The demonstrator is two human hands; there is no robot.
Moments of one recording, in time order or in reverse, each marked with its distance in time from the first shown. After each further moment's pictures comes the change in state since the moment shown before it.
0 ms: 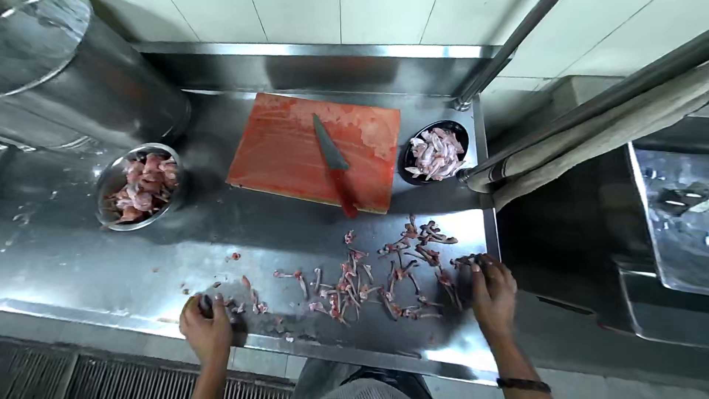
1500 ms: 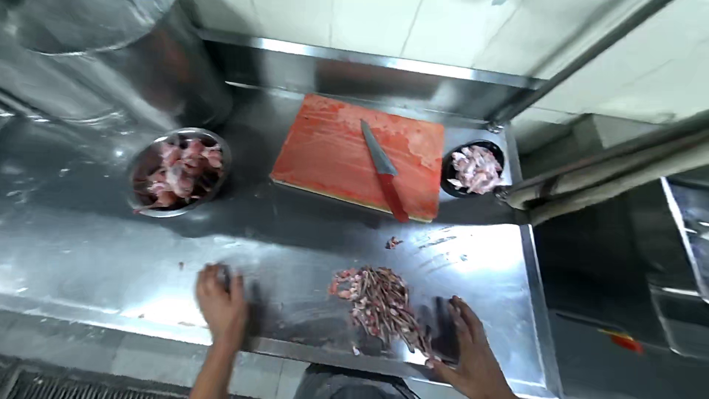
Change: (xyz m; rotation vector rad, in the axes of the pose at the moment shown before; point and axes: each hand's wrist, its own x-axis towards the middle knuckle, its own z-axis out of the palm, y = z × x) left_hand 0.071 -0.026 0.014 -0.128 -0.063 0.215; right_hand -0.124 -0.047 0.052 -0.192 -0.345 -0.495
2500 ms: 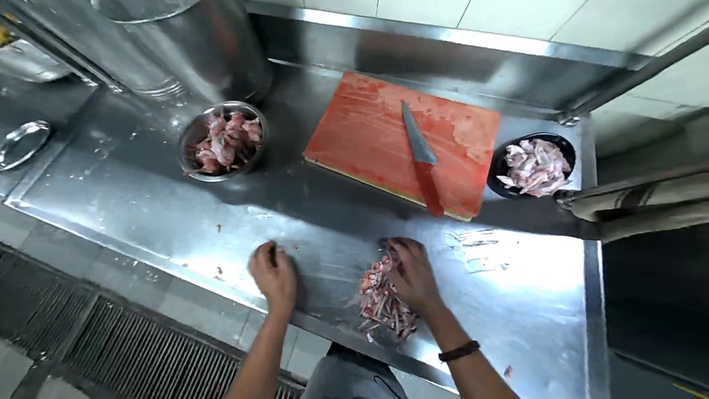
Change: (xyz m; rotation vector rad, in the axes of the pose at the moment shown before) left_hand -0.032 0.049 0.025 -0.072 0.096 -0.204; right_hand 0.168 -0.090 0.077 0.230 -0.066 -0.160
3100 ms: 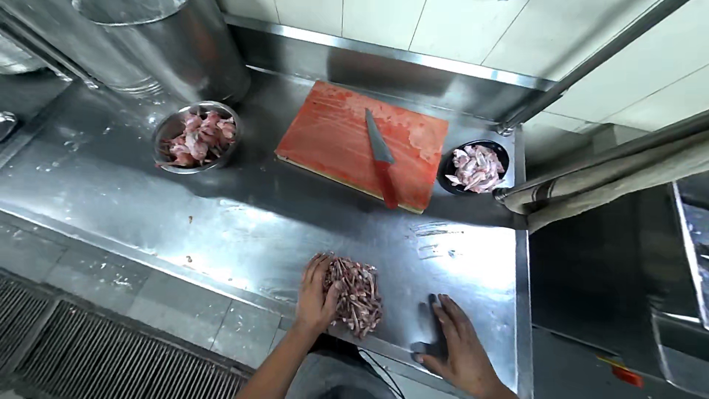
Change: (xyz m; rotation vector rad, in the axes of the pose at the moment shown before) left_hand -0.130 0.056 0.050 -0.194 -0.414 0.468; right_hand -0.202 0.096 -0.105 -0.264 -0.019 -0.083
